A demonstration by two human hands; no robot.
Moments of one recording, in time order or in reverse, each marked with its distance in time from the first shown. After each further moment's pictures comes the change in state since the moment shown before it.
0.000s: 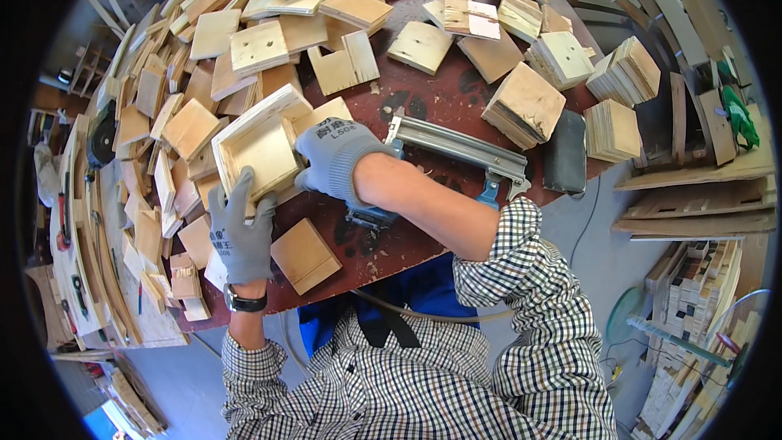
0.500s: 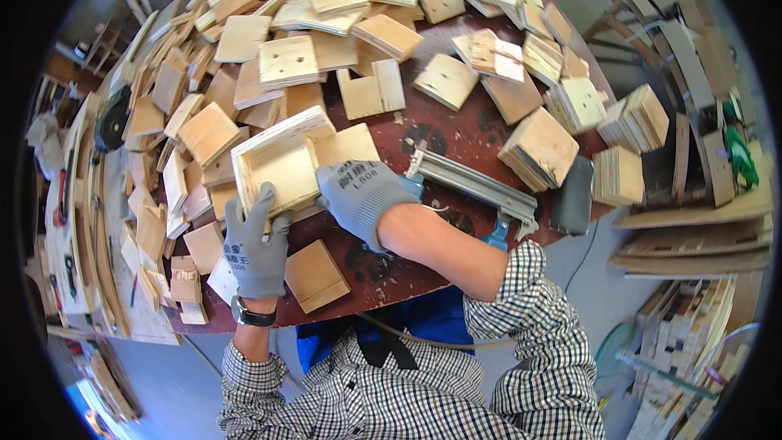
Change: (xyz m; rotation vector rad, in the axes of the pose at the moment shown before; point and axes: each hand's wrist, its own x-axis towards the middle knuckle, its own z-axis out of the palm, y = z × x) left_hand -0.001 0.002 -0.001 0.003 -0.011 -0.033; right_hand 0.000 0.007 0.029 -0.165 0.077 -0.089
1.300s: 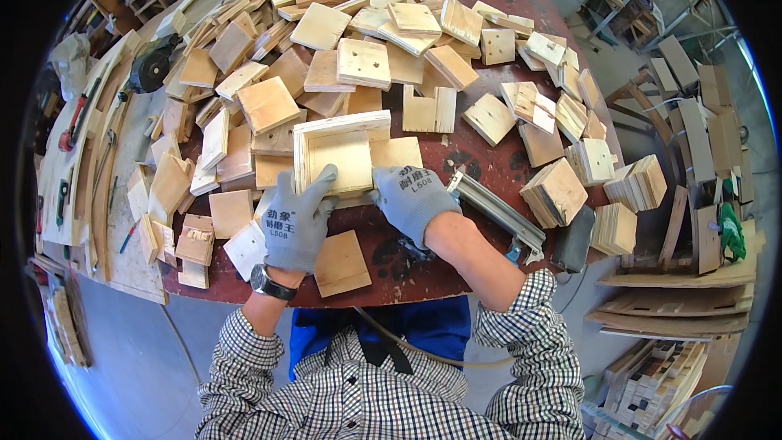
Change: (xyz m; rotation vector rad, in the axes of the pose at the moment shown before) left_hand 0.004 0.011 -0.002 -0.020 -0.004 -0.037; right_hand -0.002 -0.009 -0.015 -0.150 -0.037 0.067
